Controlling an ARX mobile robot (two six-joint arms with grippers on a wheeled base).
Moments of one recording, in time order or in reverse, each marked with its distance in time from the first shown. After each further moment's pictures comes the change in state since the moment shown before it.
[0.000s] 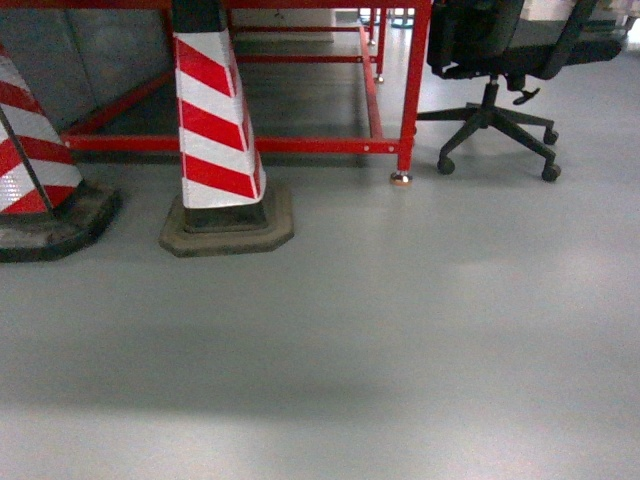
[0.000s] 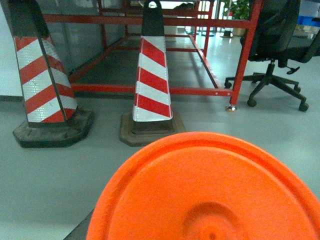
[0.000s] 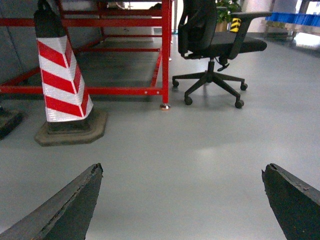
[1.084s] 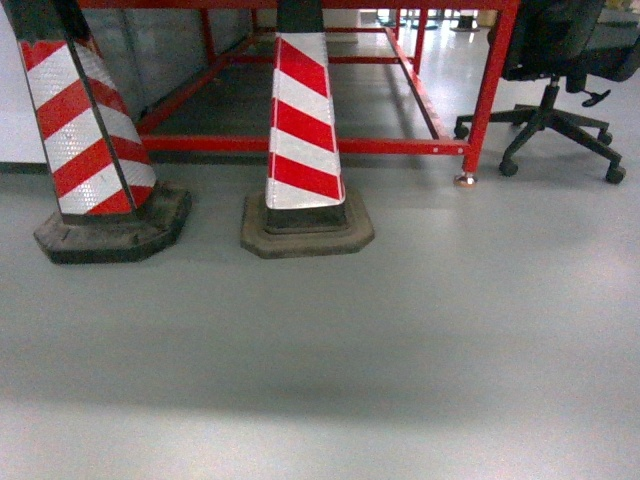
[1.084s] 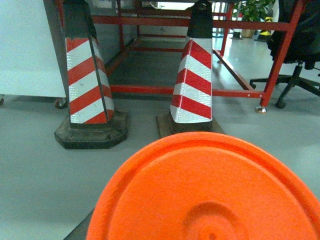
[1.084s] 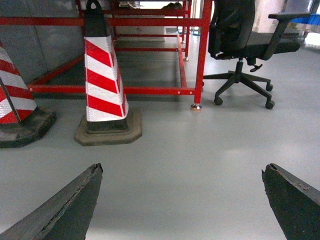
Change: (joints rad) left arm 0.000 0.000 0.000 -0.001 0.000 0.000; right arm 0.000 0.000 0.000 -0.004 -0.002 0.000
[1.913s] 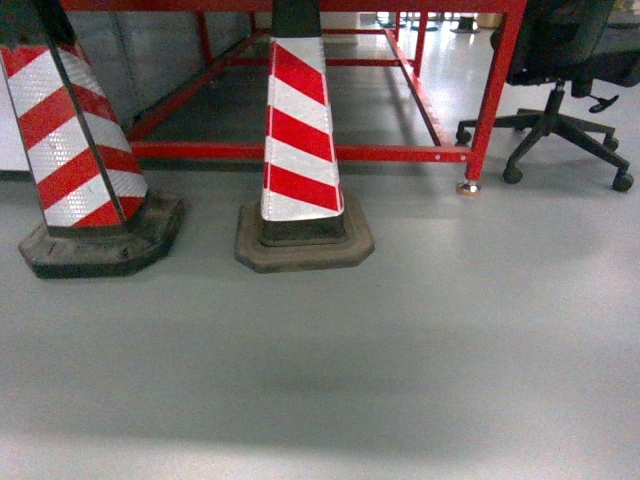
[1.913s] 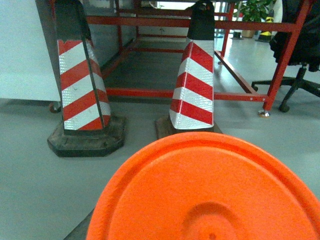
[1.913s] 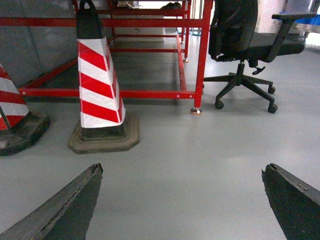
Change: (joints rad) left arm 0.000 0.000 0.000 0.001 0.000 0.000; right arm 0.000 0.000 0.000 0.000 0.001 0.000
